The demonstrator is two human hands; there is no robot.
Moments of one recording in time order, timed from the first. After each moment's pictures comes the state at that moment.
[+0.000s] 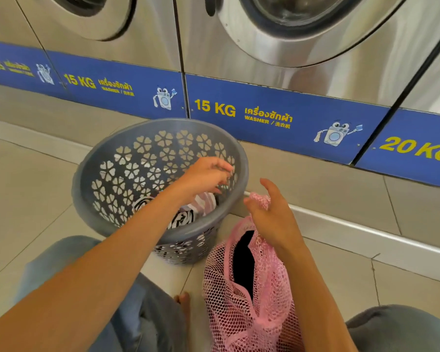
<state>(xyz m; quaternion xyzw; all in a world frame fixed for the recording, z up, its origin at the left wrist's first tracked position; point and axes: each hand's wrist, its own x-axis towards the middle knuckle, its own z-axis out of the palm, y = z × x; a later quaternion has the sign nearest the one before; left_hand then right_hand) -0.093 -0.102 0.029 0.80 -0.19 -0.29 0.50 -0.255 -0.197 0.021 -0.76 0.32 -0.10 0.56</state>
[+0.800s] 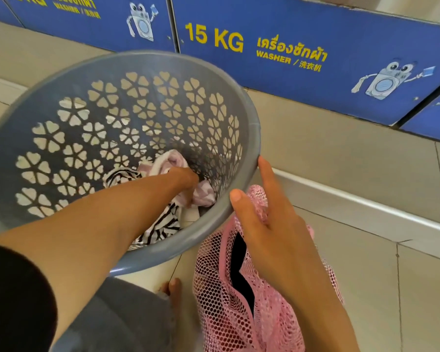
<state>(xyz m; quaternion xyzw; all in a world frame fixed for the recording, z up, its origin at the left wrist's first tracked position) 0.021 -0.140 -0.177 0.86 -0.27 -0.36 -0.22 -0.231 -0.200 0.001 -0.80 0.30 -0.01 0.52</state>
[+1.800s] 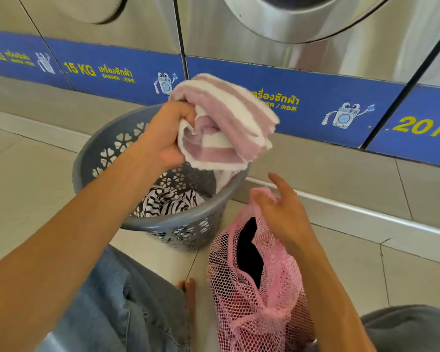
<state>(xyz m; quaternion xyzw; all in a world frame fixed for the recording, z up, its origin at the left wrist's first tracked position) -0.102 -0.069 0.109 0.53 -0.10 -0.36 0.76 -0.272 -0.203 0.008 -0.76 0.32 -0.10 0.56</state>
